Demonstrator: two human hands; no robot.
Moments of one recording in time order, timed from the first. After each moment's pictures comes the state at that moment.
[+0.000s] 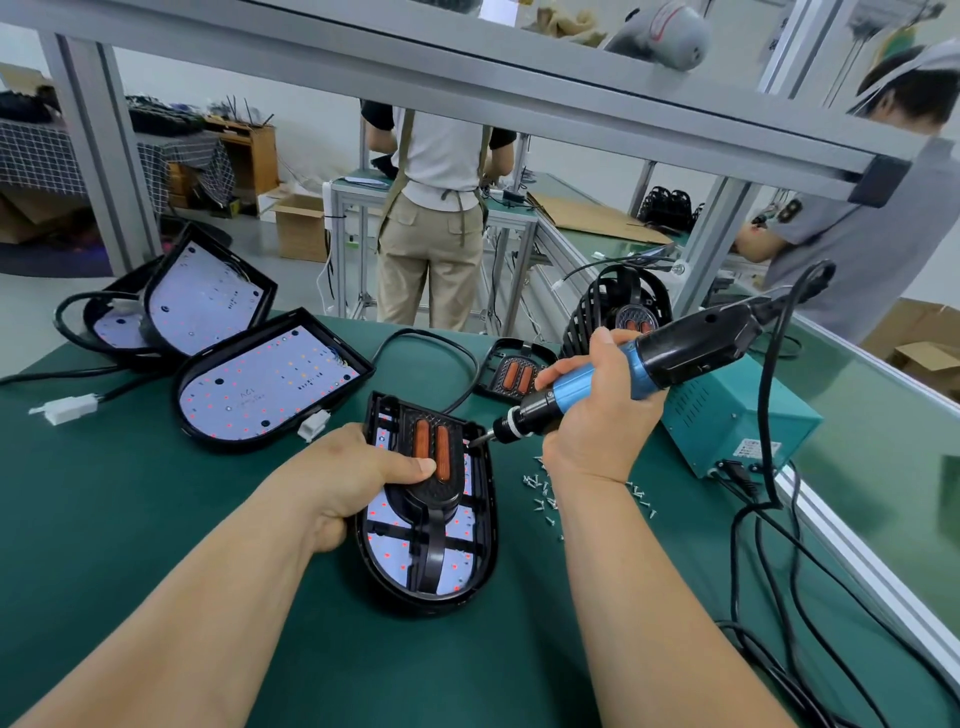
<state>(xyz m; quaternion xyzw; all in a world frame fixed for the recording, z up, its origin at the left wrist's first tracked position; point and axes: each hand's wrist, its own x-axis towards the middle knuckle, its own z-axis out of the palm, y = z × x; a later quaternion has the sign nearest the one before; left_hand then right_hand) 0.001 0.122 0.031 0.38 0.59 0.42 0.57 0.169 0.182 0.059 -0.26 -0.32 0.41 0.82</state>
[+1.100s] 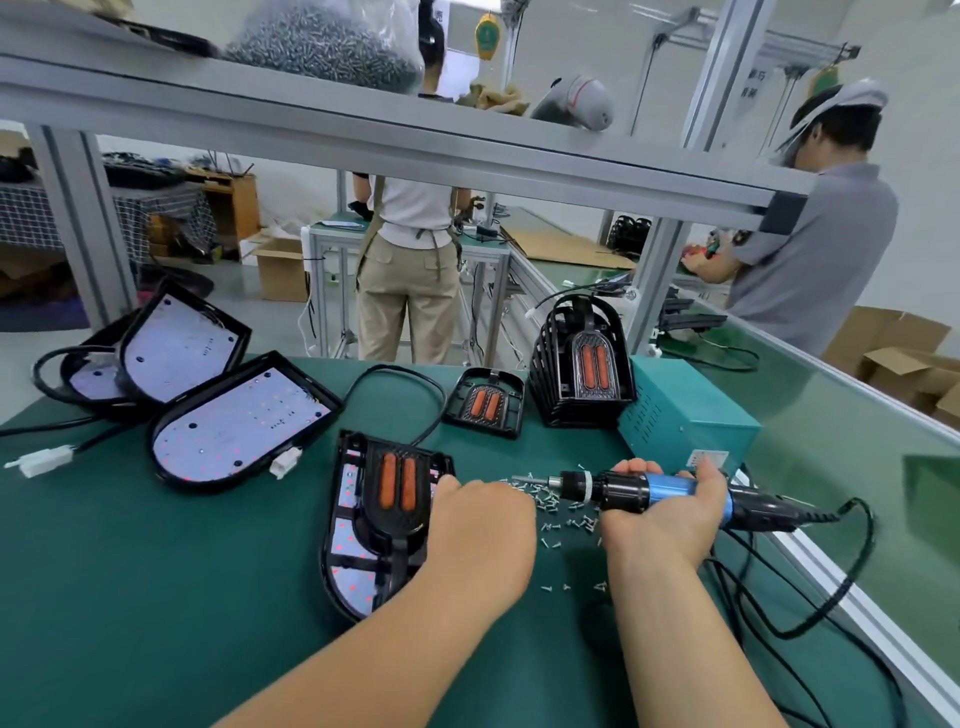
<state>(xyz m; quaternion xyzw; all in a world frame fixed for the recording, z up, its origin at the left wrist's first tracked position) 0.130 0.119 0.027 0.76 0.64 0.08 -0.01 0.270 0.162 0.034 -0.26 0.09 0.51 0.82</state>
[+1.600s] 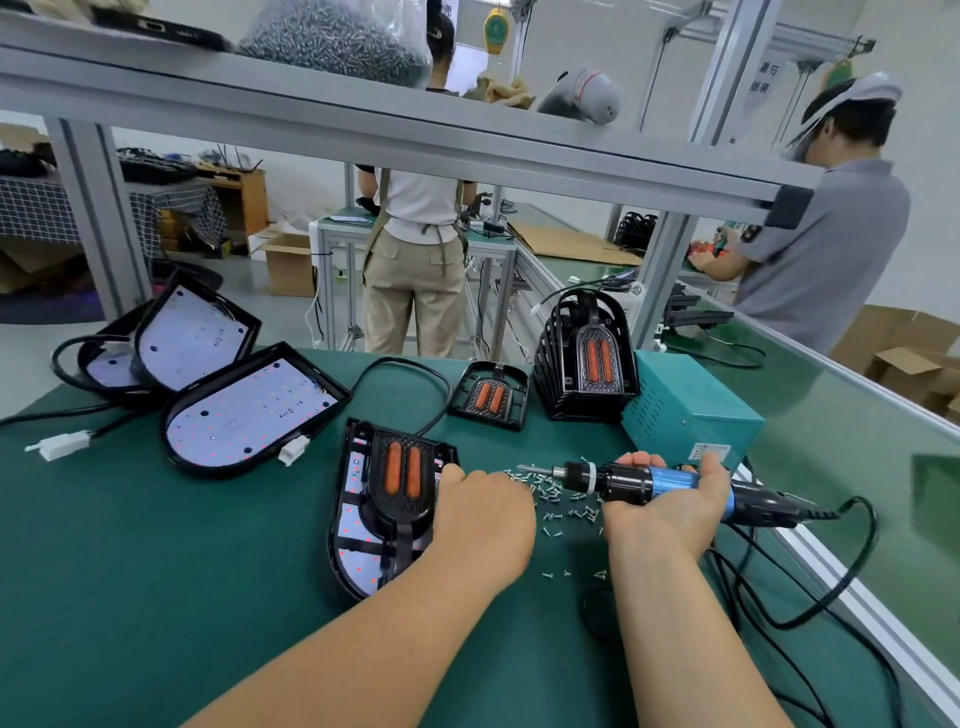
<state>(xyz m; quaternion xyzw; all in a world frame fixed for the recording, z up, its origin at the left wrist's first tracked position) 0.132 0.131 0.015 0.76 0.64 0.07 -0.01 0.272 0.161 0.032 -0.24 0.11 0.51 0.82</state>
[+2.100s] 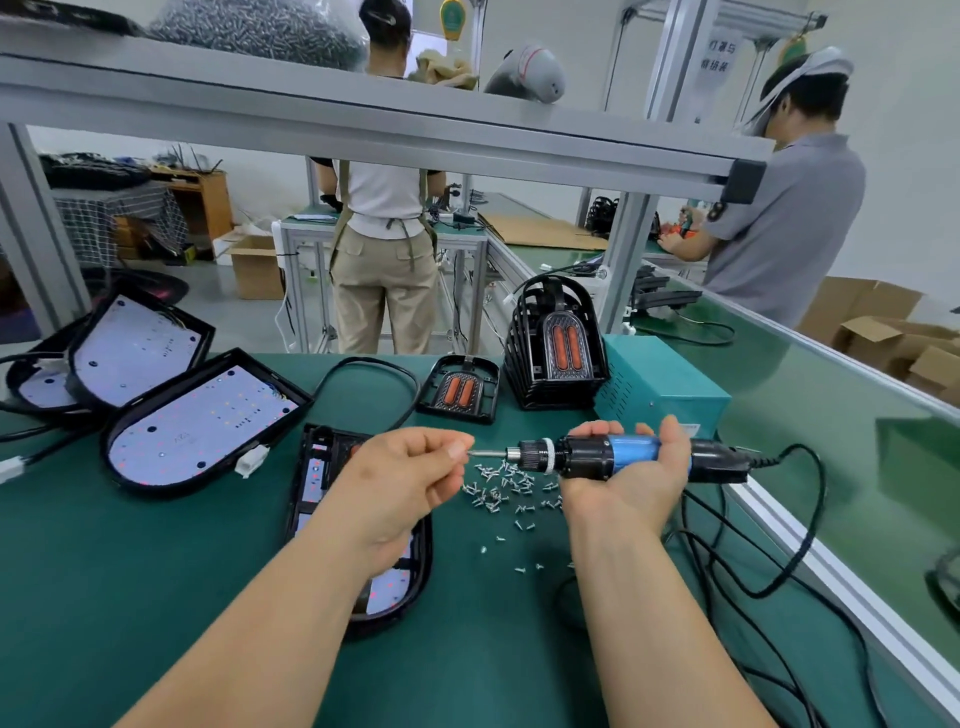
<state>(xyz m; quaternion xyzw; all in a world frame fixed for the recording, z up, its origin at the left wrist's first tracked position) 0.088 0.125 0.040 0.39 0.45 0.54 0.59 0.262 0.155 0.046 -0.16 0.09 0.57 0.80</state>
